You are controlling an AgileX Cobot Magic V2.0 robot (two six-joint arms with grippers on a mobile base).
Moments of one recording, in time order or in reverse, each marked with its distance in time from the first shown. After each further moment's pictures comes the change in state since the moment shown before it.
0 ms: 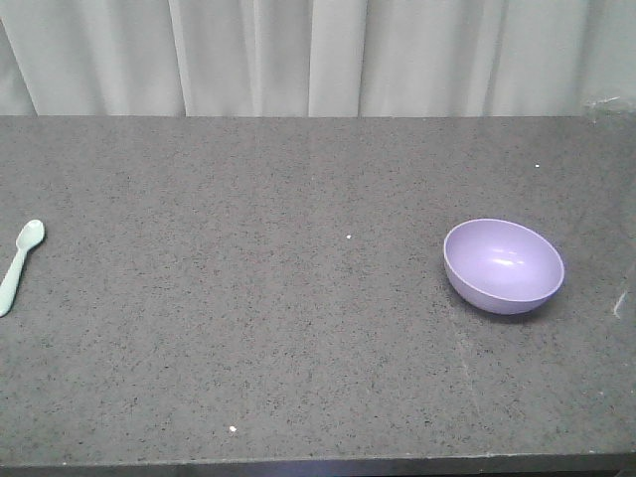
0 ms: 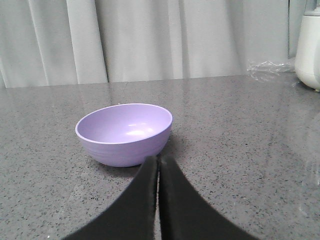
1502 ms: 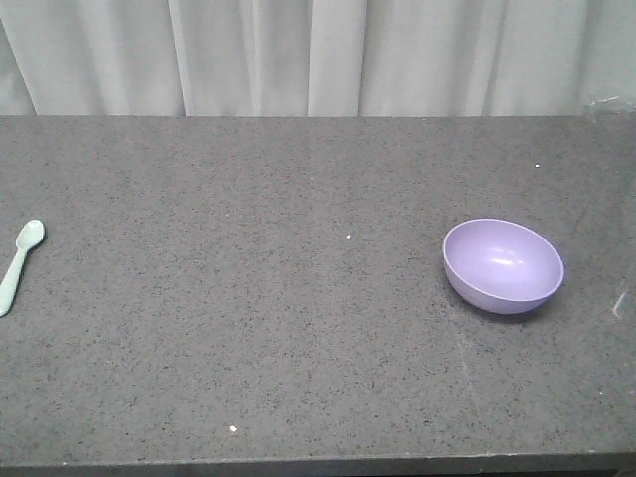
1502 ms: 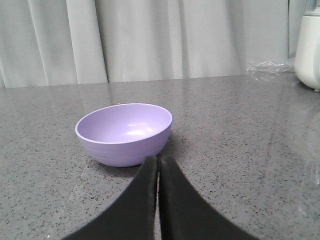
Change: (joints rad) left arm 0.000 0.000 0.000 0.000 0.000 0.000; right arm 0.000 0.000 0.000 0.000 0.000 0.000
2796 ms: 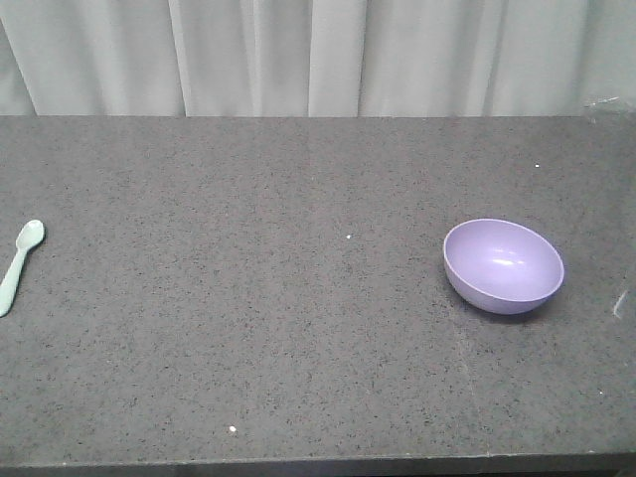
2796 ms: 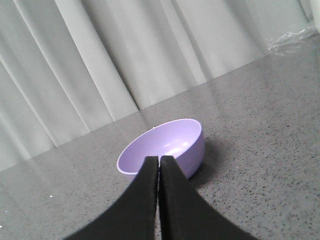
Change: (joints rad) left arm 0.000 0.000 0.000 0.050 -0.160 -0.014; right arm 0.000 0.000 0.000 0.304 -0.059 0.086
